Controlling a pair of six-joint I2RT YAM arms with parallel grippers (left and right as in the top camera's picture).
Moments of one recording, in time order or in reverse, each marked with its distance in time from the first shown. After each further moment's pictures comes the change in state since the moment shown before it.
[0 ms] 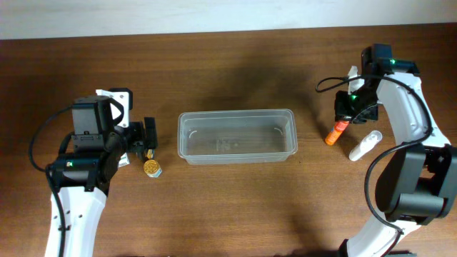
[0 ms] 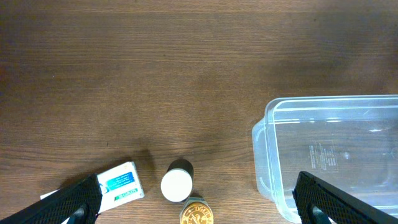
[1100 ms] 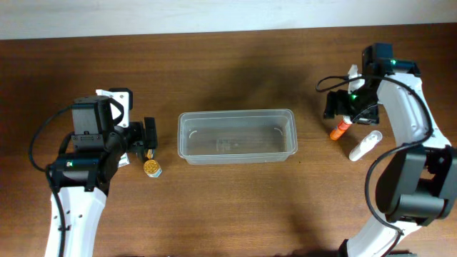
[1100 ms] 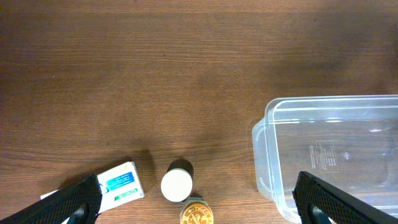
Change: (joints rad) left arm 0.000 0.000 0.000 0.000 0.000 0.000; right arm 0.000 -0.003 -0.010 0.026 -0.009 -0.002
